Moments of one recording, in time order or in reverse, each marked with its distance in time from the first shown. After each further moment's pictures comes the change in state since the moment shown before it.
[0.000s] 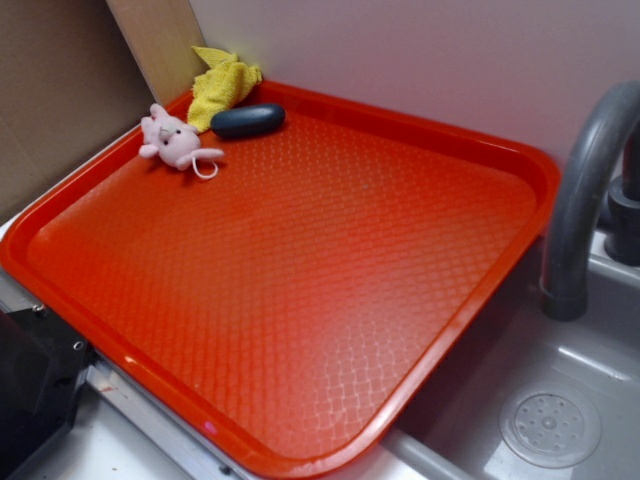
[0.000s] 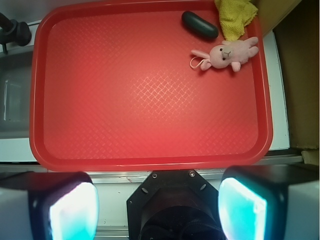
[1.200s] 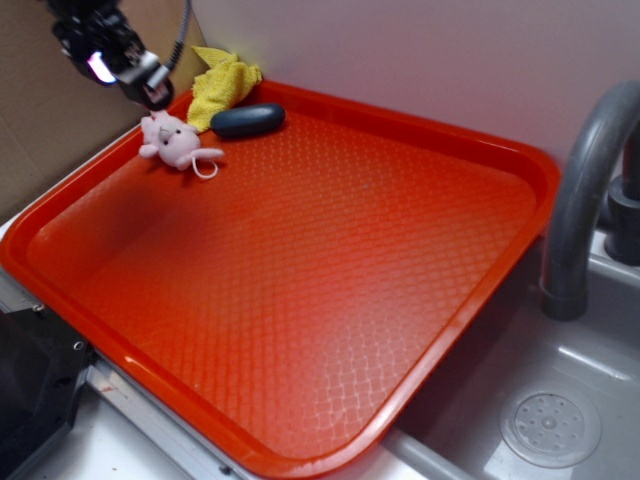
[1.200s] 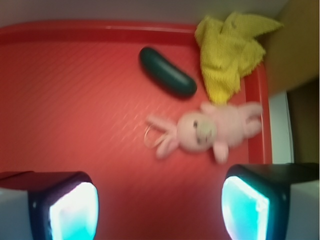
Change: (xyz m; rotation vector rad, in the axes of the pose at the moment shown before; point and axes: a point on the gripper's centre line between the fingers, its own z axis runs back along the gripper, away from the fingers) arm 0.116 0.084 -0.130 0.100 -0.077 -0.056
